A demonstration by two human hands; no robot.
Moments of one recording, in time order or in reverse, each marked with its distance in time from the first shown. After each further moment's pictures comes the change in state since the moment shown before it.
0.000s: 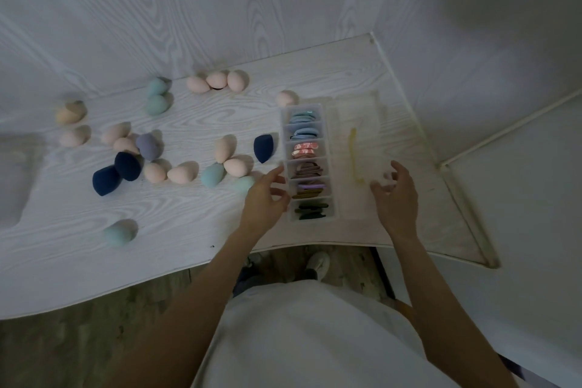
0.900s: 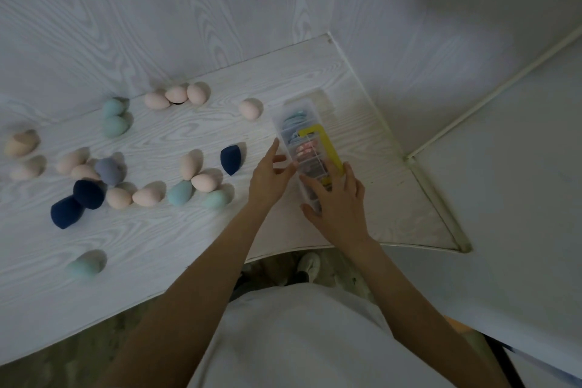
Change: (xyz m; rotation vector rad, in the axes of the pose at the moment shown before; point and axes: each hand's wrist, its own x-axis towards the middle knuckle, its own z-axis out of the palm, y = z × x) left_hand 0.056 0.047 0.051 -0.013 -0.024 -0.041; right_hand -0.018 -0.001 0.022 -0.698 -0.110 -0.579
